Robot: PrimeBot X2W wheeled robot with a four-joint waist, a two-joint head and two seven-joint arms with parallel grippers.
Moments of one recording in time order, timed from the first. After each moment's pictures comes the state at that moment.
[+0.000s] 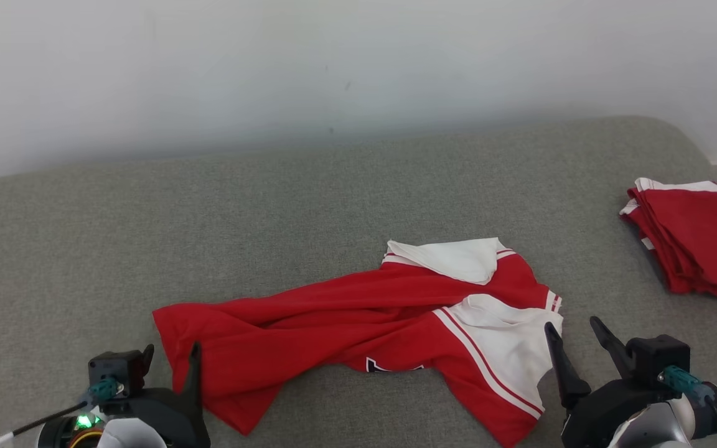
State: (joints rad) left arm -0.22 0.11 -0.02 0.43 -0.22 -0.10 0.04; right arm -0.09 -0.13 0.04 0.21 0.17 0.13 0.06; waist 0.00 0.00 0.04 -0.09
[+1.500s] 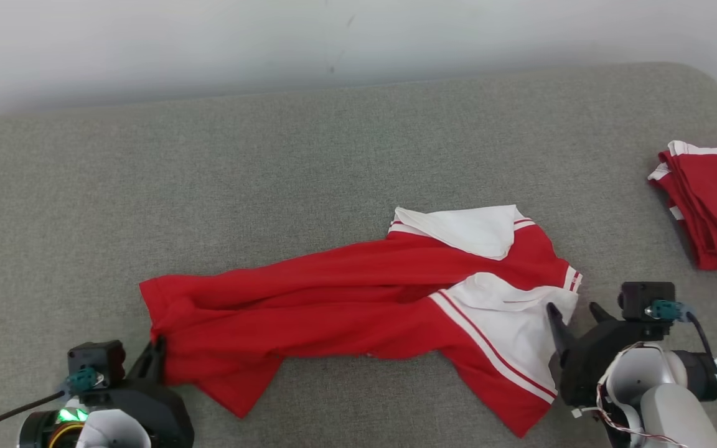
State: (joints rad) left arm -0.24 0.16 -0.03 0.42 -0.28 -0.09 0.09; right arm -0.29 -0.08 -0.08 0.40 0.14 0.13 0.33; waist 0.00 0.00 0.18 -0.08
